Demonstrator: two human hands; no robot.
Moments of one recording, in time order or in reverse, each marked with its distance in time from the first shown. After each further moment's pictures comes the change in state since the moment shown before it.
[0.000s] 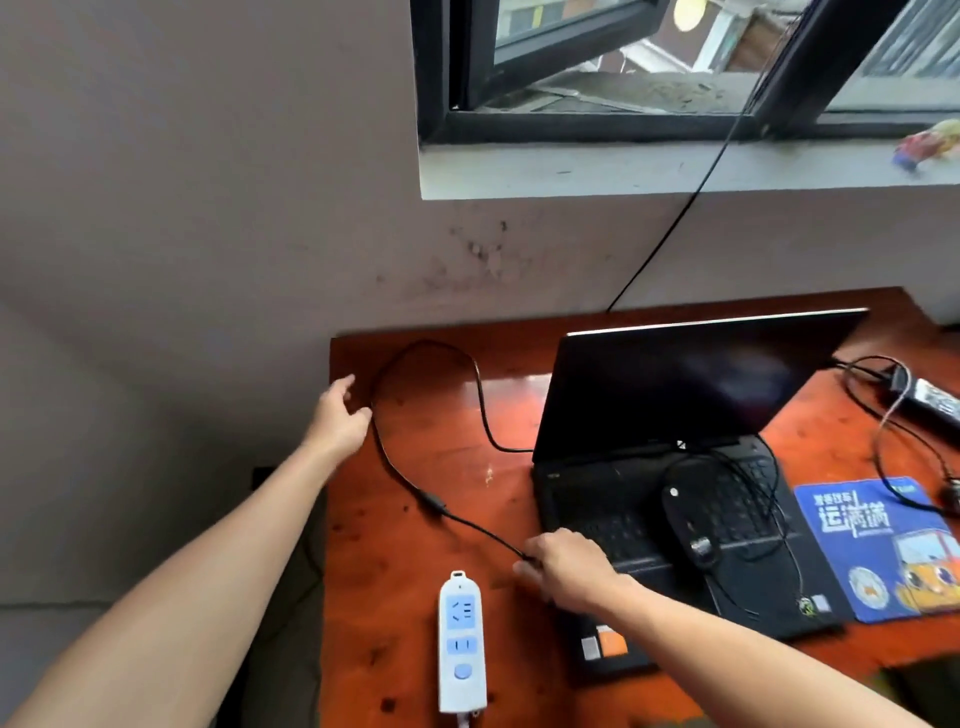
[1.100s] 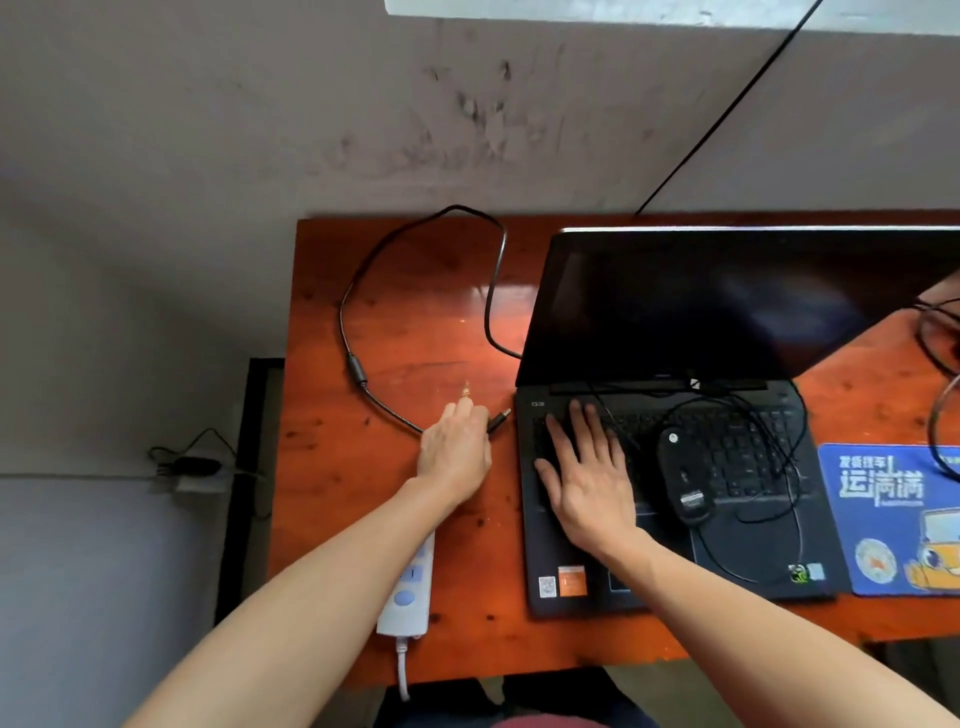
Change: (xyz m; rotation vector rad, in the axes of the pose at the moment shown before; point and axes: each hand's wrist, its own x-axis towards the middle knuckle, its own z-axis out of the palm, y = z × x) left_hand -0.105 -0.010 0.184 0.630 -0.190 0.346; right_hand 0.016 0.082 0.038 -0.137 0.447 0.011
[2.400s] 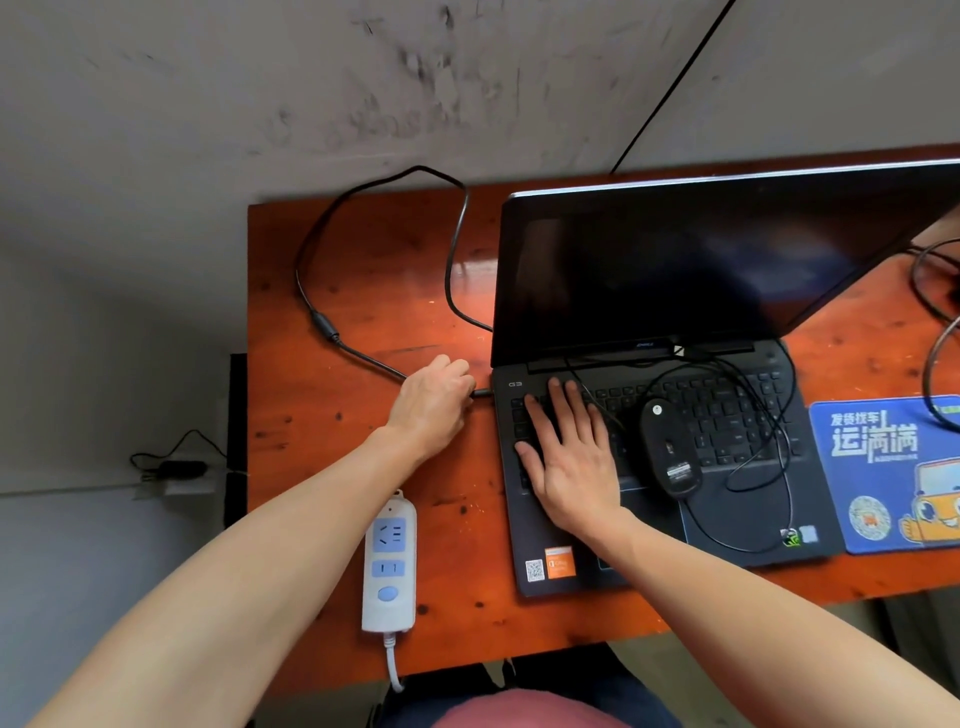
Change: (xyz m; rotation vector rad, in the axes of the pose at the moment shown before) left_hand 0.039 -0.008 -0.013 0.173 -0.003 0.327; right_hand 0.001 0.010 0.022 0.008 0.083 -0.019
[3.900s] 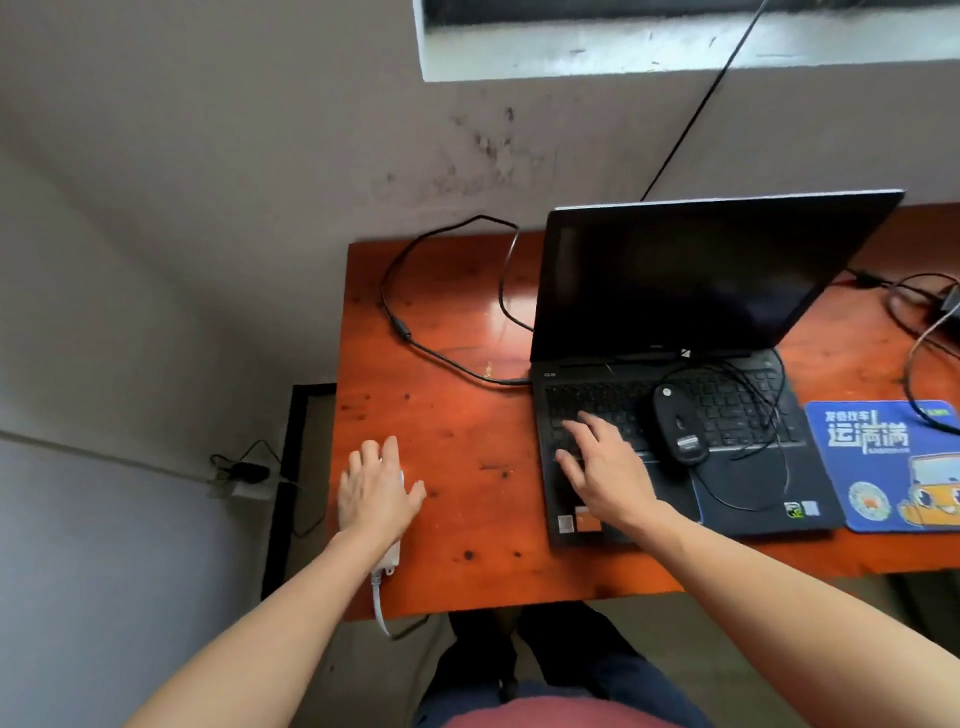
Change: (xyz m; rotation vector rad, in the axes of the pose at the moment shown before) left_hand -0.195 -0.026 0.015 0.033 0.046 -0.674; right_hand -0.046 -0.033 -0.054 0.235 -0.167 0.034
